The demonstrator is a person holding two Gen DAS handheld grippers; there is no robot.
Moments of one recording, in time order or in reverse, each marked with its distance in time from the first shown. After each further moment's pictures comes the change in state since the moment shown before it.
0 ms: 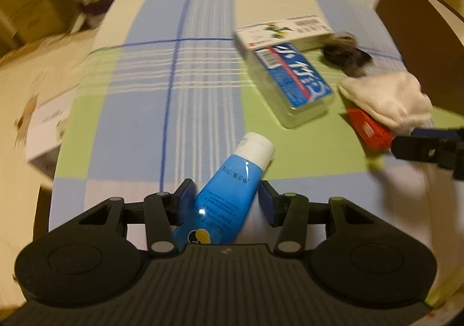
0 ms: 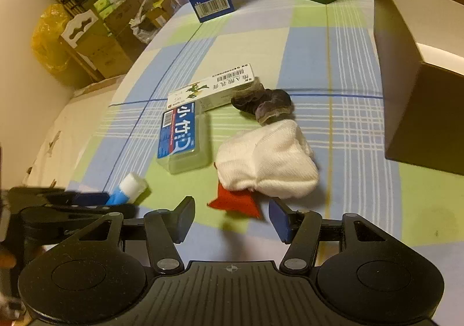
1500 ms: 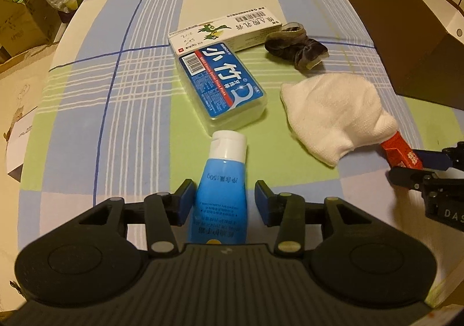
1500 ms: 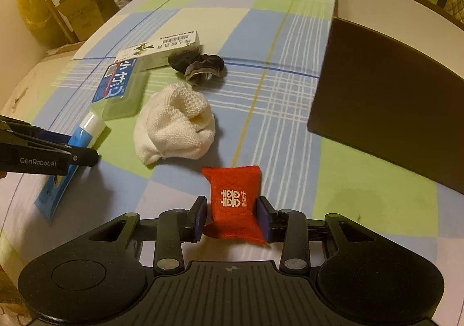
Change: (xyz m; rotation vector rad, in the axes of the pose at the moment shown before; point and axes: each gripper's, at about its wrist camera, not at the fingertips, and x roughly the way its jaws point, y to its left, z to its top) left arm 0.009 -0.068 0.011 0.087 0.017 -0.015; right arm -0.015 -0.051 -0.032 -0.181 0.051 -0.166
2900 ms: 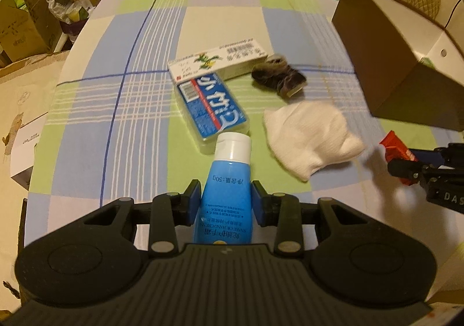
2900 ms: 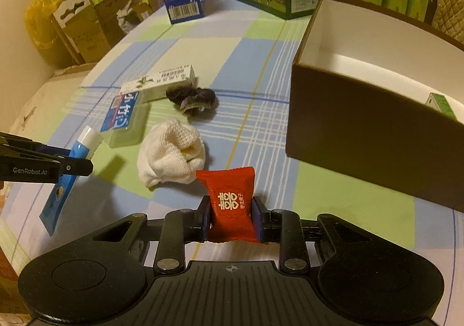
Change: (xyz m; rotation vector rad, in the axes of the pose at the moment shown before) left arm -0.039 -0.005 0.001 -0.034 -0.078 -0.039; right arm -0.040 -0.022 0.010 0.034 -0.086 0.038
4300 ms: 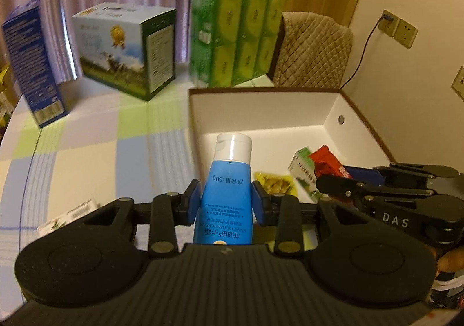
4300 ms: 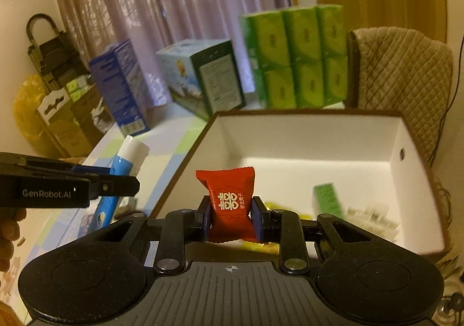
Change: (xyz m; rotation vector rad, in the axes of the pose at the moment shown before) left arm -0.051 -0.205 0.119 0.191 -0.257 -0.213; right arm -0.112 -0.148 0.066 0.140 -0.310 -0.020
